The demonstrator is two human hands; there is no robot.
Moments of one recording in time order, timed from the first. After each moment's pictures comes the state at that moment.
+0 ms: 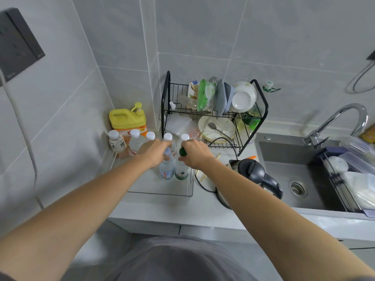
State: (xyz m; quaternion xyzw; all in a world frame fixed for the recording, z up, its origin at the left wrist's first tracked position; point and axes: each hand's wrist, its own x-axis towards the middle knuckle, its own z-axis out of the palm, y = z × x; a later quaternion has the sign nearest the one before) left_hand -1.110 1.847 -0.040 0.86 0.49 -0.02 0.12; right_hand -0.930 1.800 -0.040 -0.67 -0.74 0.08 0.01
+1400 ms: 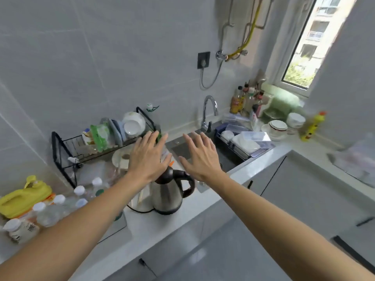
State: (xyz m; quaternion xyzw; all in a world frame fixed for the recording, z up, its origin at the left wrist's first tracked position) left_hand -0.903 1.696 0.099 0.96 0.23 0.16 -0.04; right_hand -0.765 1.547 0.072 -0.86 -0.47 -0.09 0.18
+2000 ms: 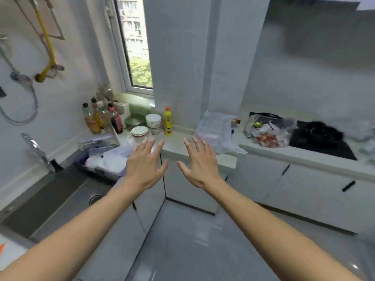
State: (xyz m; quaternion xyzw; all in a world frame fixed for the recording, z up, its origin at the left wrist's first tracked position) left_hand -0.548 1.282 0.106 0.98 -0.09 0.15 0.03; right_hand -0.524 1.078 0.082 -0.97 -0.14 -0.12 0.14
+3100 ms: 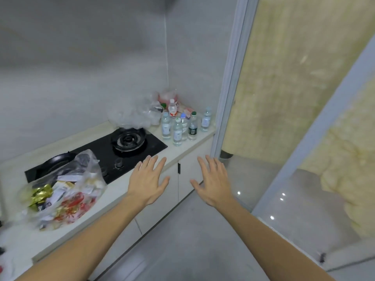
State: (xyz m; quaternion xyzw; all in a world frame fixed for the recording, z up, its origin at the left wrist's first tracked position) left_hand -0.301 0.496 0.035 0.79 -0.61 0.06 0.04; right_hand -0.522 0.387 0.014 -0.88 0.44 -0.14 0.08
